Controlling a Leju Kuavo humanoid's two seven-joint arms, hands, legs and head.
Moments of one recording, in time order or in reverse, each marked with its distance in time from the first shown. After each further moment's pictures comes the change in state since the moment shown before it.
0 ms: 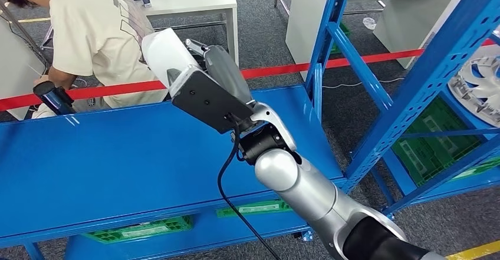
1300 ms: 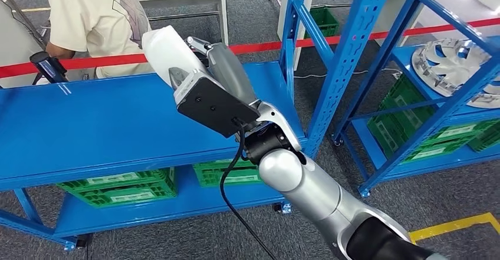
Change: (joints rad) left arm -0.017 0.002 0.016 -0.003 0.004 -0.009 0.016; right arm -0.016 -0.010 0.008 -0.004 0.002 0.005 -0.039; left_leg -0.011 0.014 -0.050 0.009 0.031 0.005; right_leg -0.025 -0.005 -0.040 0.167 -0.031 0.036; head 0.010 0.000
